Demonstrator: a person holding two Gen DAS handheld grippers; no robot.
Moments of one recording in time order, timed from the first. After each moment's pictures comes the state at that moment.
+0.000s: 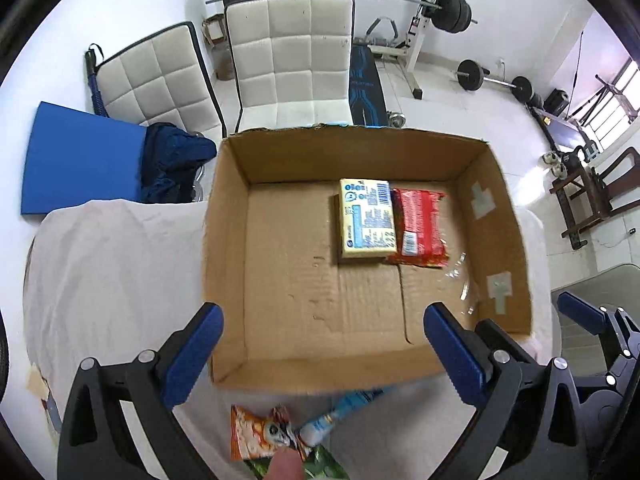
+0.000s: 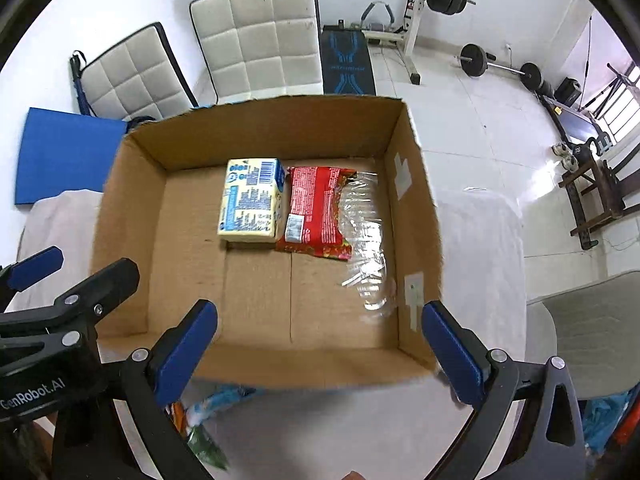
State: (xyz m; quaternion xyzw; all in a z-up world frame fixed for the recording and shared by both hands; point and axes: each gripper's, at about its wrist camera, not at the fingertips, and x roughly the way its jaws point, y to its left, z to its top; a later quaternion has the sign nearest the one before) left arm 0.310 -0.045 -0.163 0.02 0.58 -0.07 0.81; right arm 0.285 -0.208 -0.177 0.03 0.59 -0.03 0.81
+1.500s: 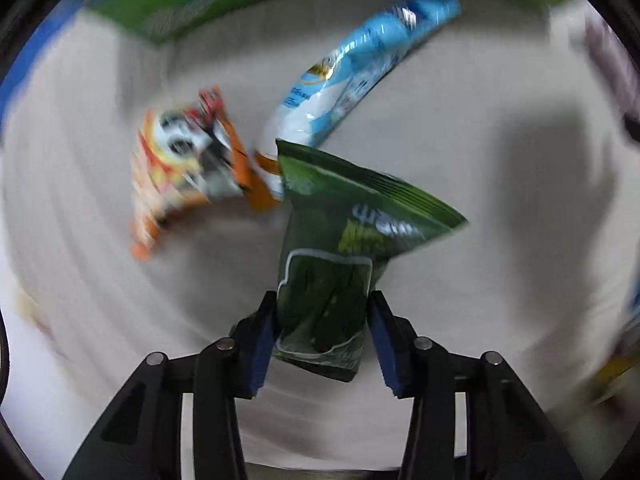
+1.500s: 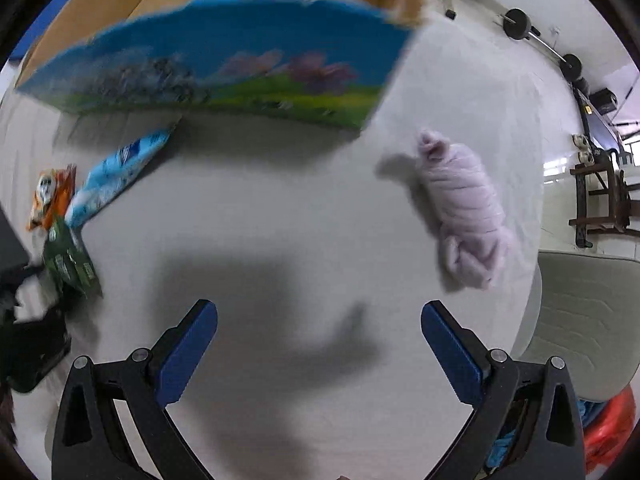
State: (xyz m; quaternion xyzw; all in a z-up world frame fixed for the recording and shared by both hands) left arm 0.135 -0.049 -0.353 0.09 0.78 -0.05 0.62; right arm 0.160 -0.276 -0.303 -0.06 0.70 0.00 0.71
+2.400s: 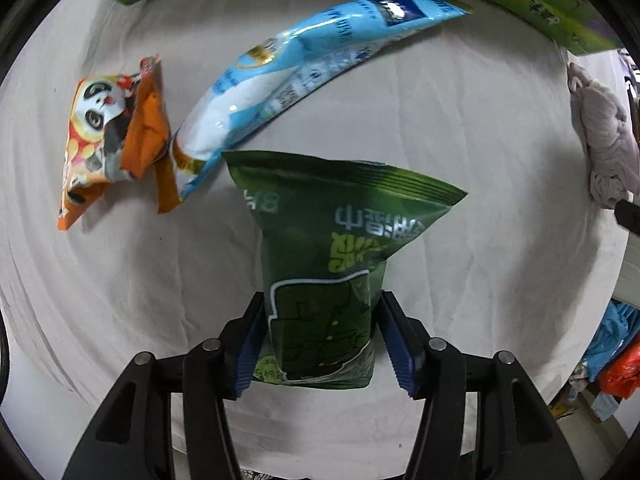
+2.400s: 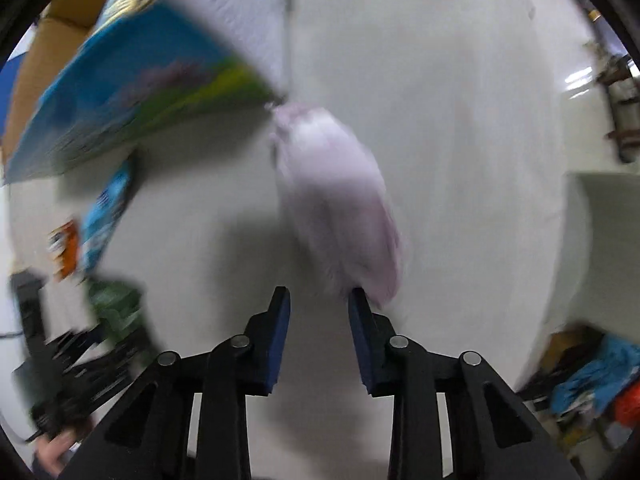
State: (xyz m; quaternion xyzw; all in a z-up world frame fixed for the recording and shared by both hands) left arm 0.143 -0.094 -0.389 0.02 0.79 -0.02 0.61; right arm 0.165 -0.339 -0.328 0.10 0.76 0.01 0.64
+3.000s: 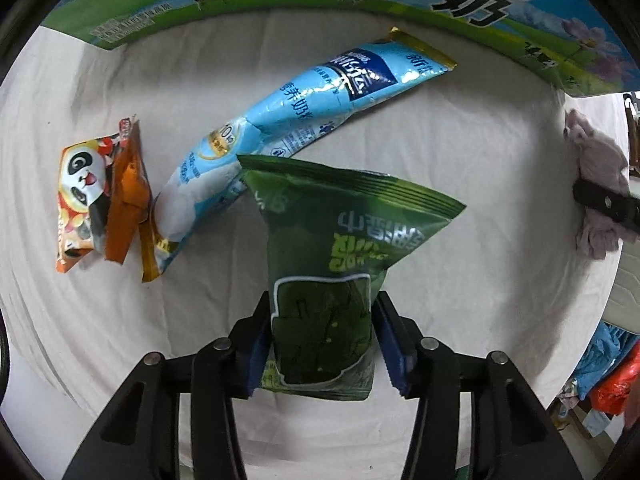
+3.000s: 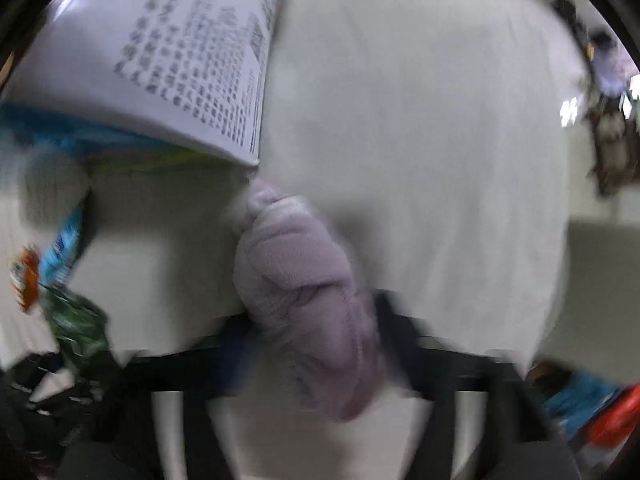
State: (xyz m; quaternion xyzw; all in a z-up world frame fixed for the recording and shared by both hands) left arm 0.166 -0.109 -0.377 0.00 0.78 -0.02 0.62; right arm 0.204 -0.323 -0.344 0.05 0.74 -0.02 0.67
